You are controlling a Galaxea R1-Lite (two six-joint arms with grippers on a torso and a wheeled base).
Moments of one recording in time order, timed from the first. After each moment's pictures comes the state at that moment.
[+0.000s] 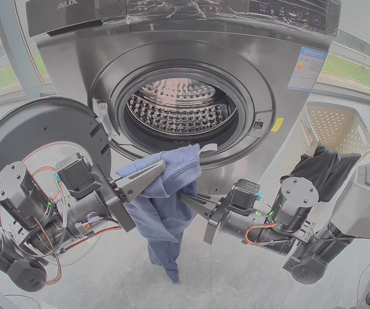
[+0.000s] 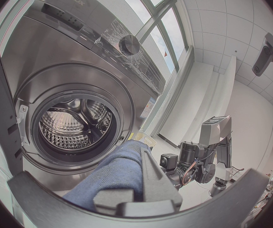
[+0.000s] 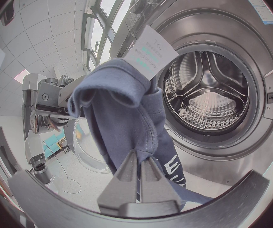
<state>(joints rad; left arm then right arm) -0.60 1.67 -0.36 -1.55 -0.33 -0.23 0.78 2.07 -0.62 -1.55 0.22 0.12</state>
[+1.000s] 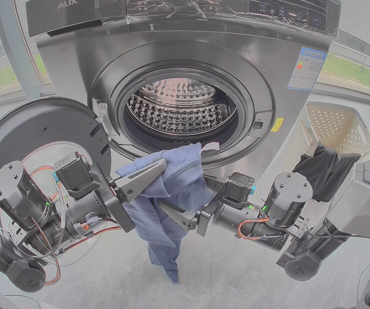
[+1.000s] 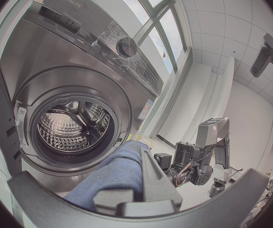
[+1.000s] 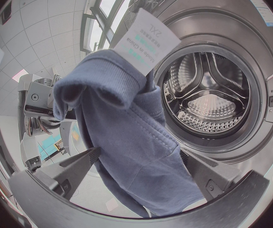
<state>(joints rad) -0.61 1.66 -0.36 -1.55 -0.33 -0.23 0.79 2.09 -0.69 -1.52 0.19 0.12</state>
